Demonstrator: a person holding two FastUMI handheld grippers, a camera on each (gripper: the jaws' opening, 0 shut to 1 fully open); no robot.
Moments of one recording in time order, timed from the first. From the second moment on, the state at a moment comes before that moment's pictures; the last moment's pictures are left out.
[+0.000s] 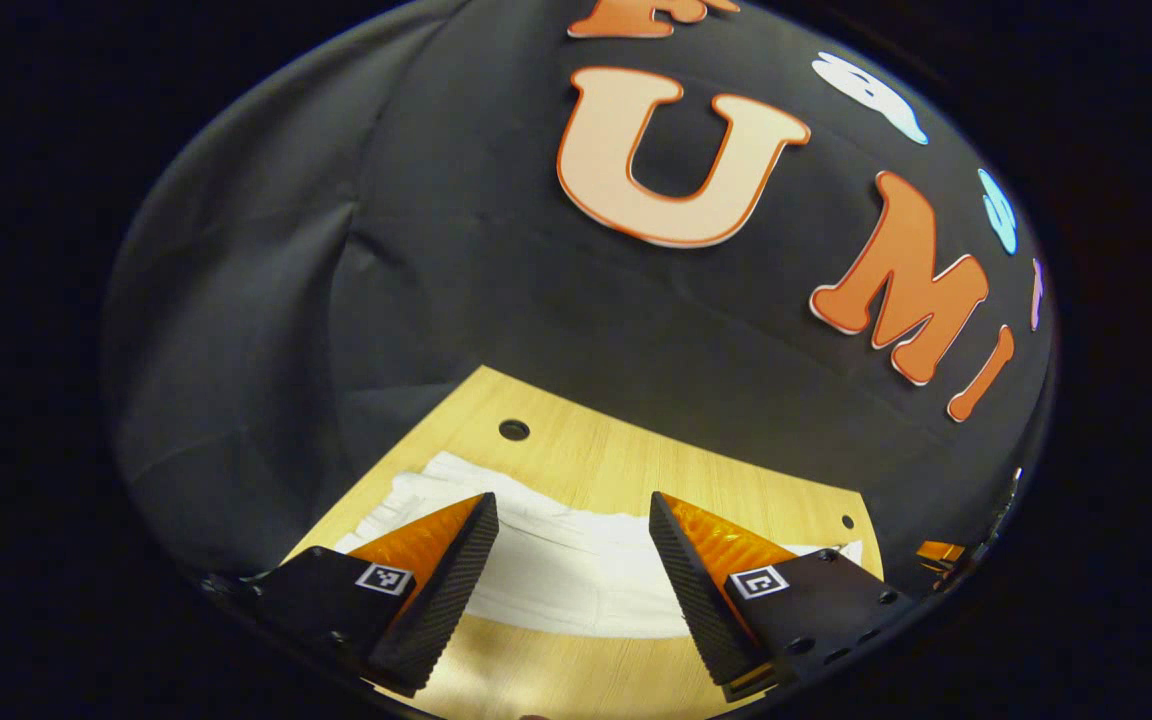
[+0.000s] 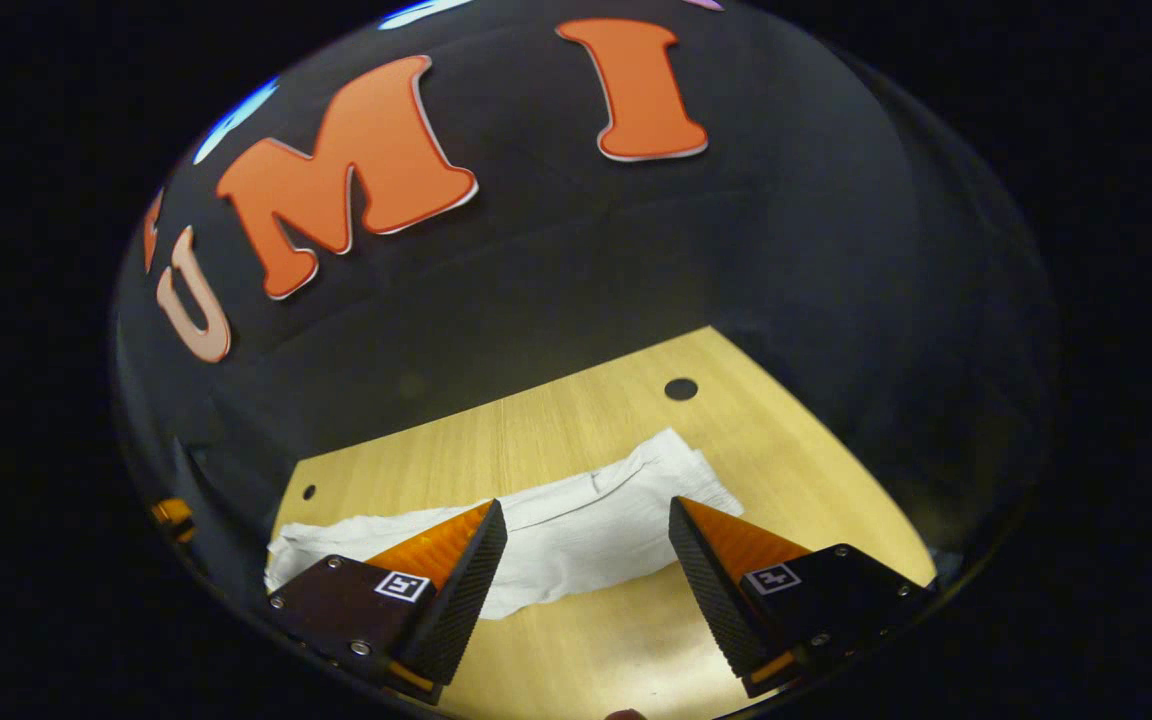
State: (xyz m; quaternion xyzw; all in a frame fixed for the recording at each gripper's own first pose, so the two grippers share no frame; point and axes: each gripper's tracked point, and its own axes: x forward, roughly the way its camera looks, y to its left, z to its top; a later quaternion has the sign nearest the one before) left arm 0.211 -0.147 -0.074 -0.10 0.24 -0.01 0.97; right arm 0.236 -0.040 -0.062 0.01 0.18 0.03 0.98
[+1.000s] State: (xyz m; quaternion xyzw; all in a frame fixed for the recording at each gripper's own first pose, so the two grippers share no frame) left arm 0.130 -0.129 -0.035 -0.06 0.14 0.05 0.99; right arm 0.348 -0.126 -0.198 0.21 0.31 -0.09 0.92
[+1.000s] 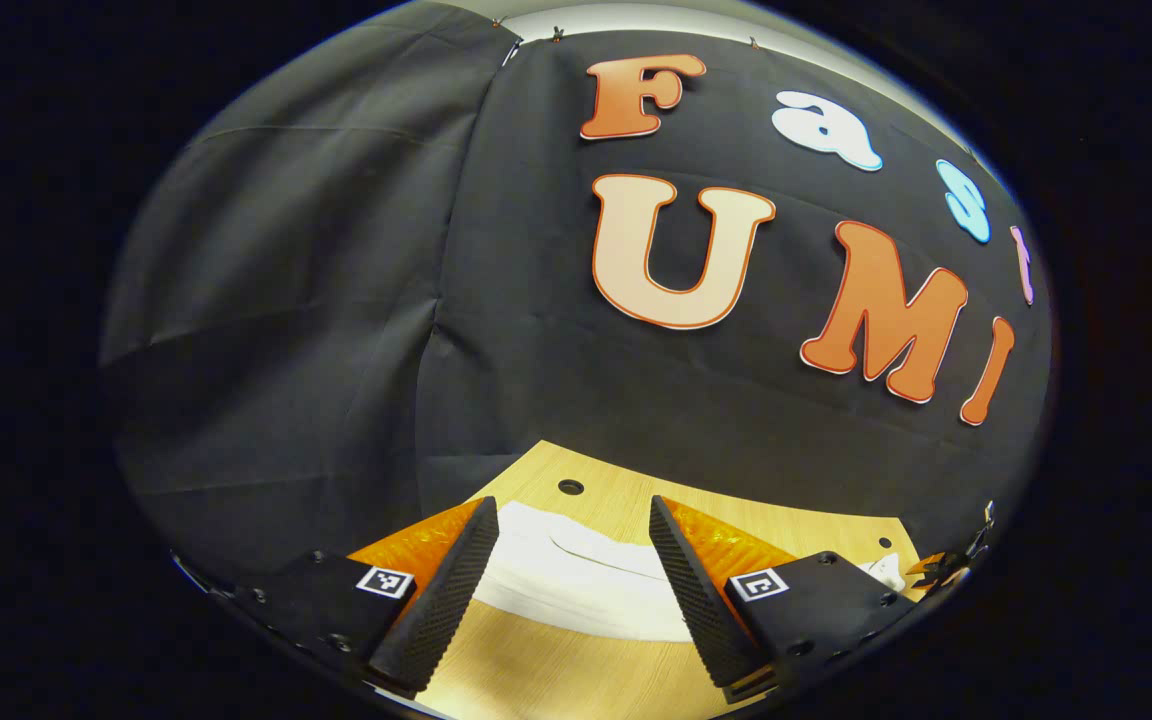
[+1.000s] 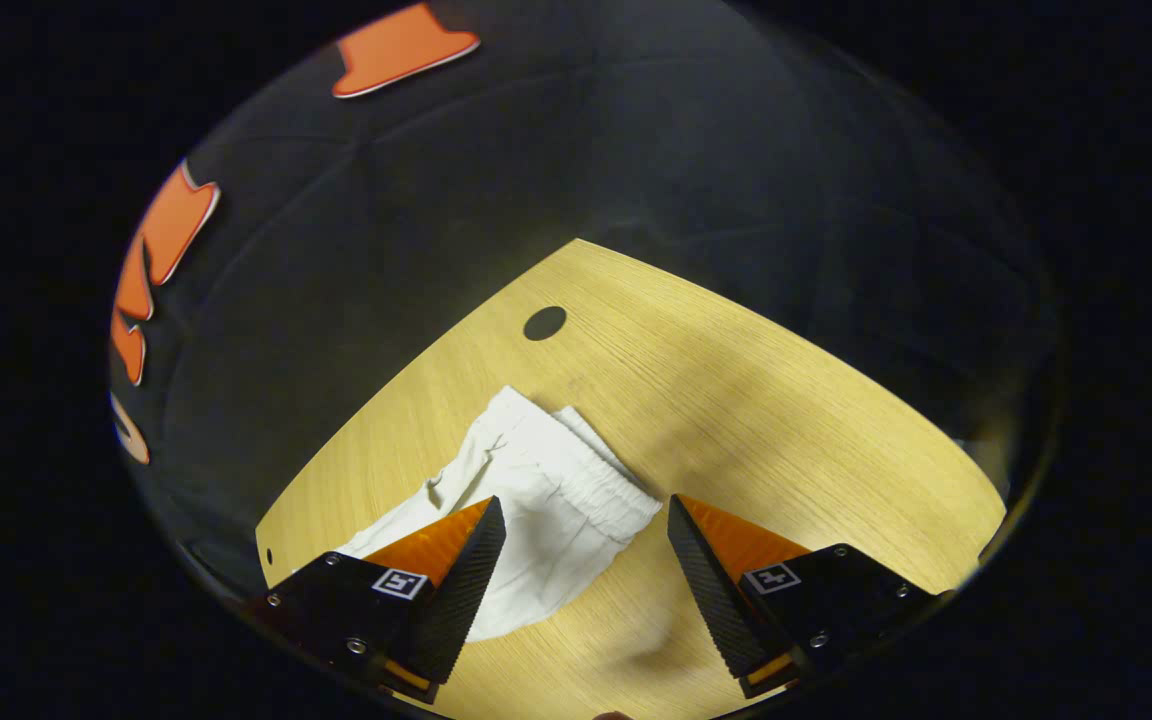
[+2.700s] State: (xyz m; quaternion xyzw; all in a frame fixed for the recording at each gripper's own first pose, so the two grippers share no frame) left arm 0.193 0.029 -0.093 -0.11 0.21 0.00 0.97; right arm 0.276 0.061 0.022 0.14 0.21 0.05 0.97
